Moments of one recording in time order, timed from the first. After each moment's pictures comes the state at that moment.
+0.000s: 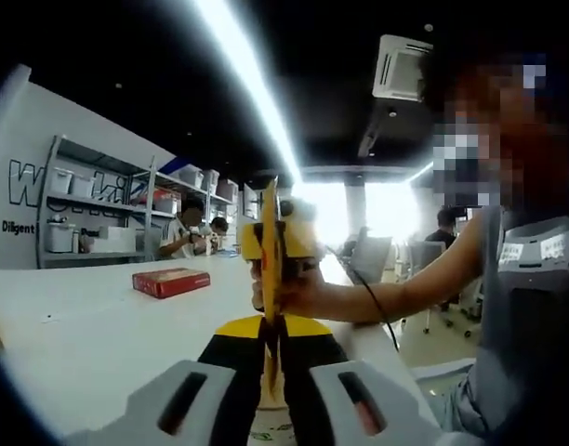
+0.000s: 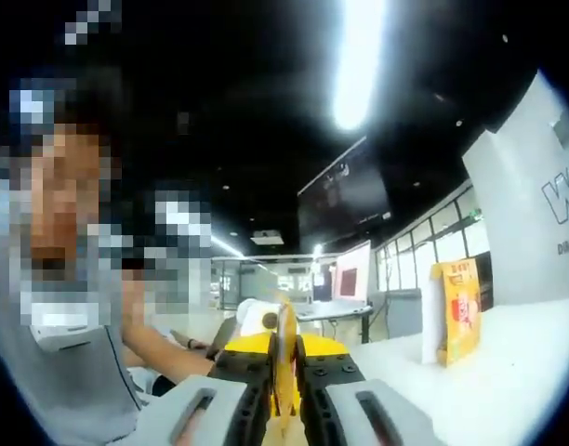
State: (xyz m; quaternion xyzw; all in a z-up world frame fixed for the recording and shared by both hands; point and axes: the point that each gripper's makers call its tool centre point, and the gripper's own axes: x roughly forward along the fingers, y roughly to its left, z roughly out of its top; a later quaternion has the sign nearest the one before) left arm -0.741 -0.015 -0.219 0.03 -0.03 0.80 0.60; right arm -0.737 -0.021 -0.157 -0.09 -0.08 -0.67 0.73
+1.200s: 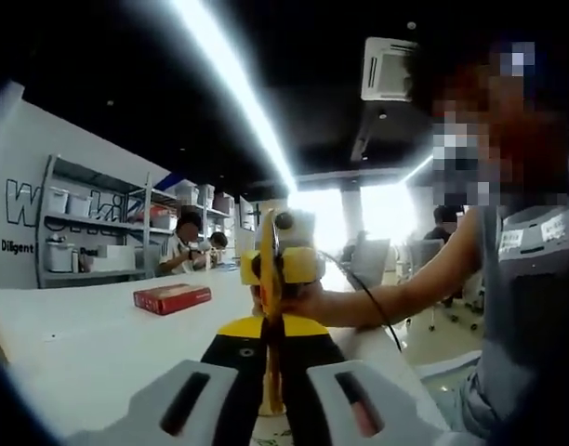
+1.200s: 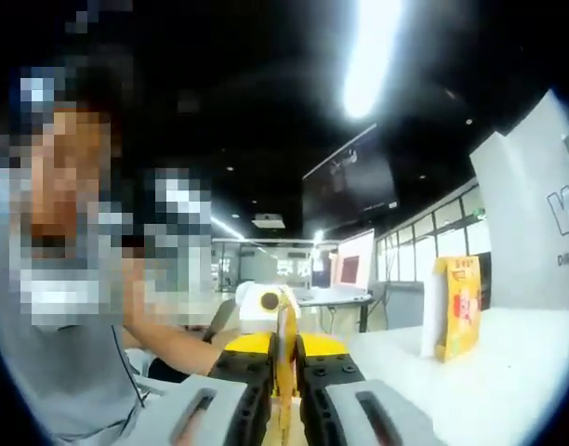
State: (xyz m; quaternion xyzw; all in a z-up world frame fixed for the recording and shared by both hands) left arm -0.738 -0.014 -0.208 0.07 -0.02 0.79 0.61; right arm -0.736 -0.026 -0.171 -0.07 -0.04 -0.68 0.73
